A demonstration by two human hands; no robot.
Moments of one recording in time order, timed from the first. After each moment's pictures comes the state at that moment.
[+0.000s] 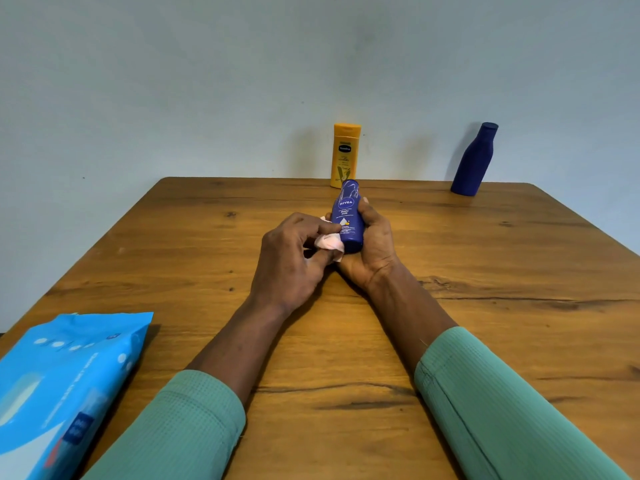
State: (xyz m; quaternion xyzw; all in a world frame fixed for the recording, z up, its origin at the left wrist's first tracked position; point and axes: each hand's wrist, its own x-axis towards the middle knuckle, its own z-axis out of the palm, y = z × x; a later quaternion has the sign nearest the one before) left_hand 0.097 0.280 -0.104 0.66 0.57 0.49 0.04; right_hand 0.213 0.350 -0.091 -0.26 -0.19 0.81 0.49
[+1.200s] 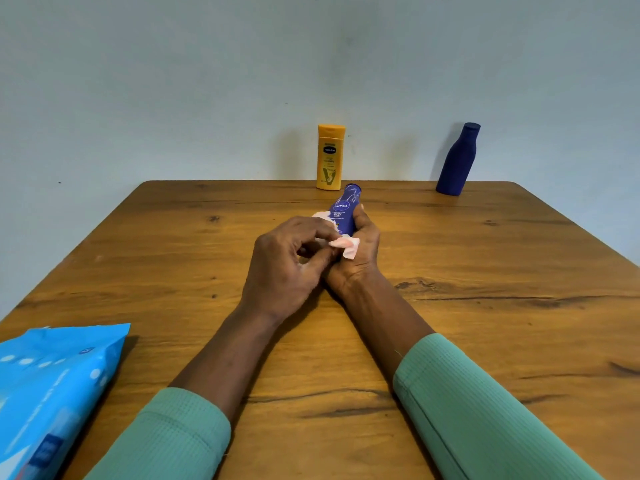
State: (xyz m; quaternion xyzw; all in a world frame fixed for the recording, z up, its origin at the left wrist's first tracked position) left_hand 0.109 0.279 -0.099 0.68 0.51 0.52 0.06; right_hand 0.207 0.346 -0.093 -0.25 -0.11 0.80 0.53
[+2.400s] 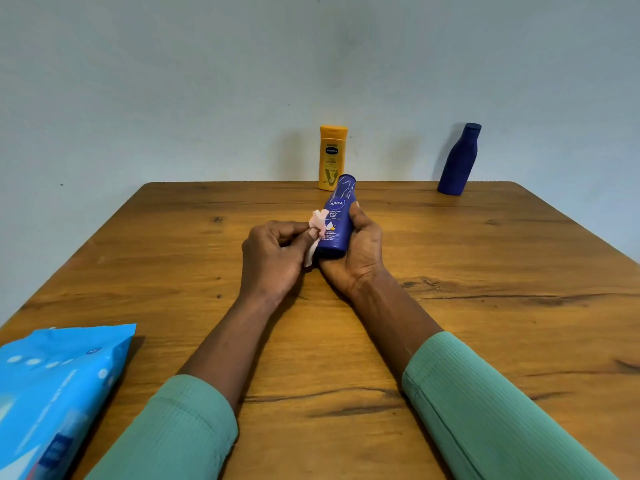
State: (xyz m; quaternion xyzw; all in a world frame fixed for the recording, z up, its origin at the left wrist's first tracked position) left_hand 0.099 0.298 -0.104 0.50 0.59 0.60 0.19; right_hand 0.206 0.348 -0.096 -0.23 -0.16 0.80 0.54
